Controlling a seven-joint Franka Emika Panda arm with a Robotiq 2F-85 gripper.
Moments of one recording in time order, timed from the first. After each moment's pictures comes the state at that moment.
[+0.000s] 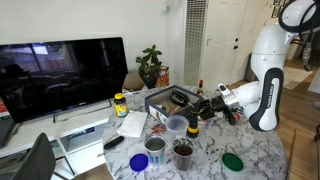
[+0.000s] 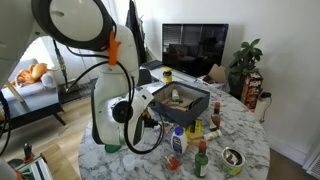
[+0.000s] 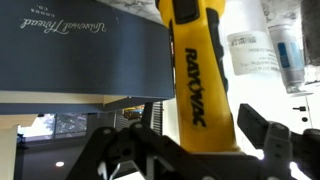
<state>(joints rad) -0.31 0.77 0.10 -2.42 -0.87 4.21 -0.03</state>
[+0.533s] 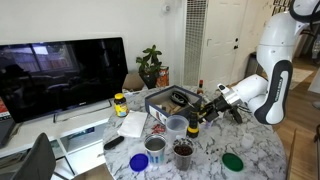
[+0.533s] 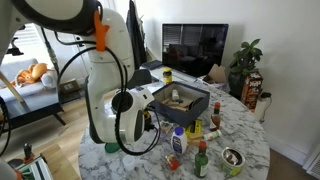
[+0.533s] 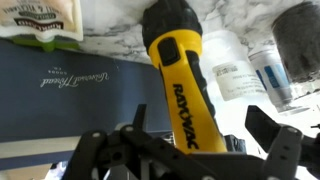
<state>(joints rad) -0.29 0.65 0.05 -2.48 -0.96 4.00 0.21</state>
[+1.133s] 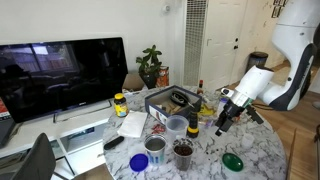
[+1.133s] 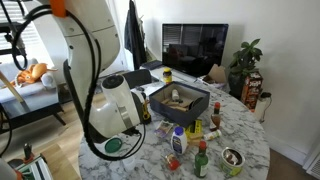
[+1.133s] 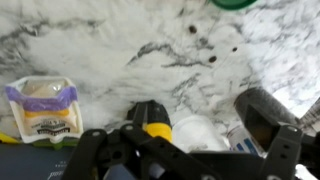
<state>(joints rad) -0.34 0.43 0.07 -2.56 -1.46 3.56 0.81</state>
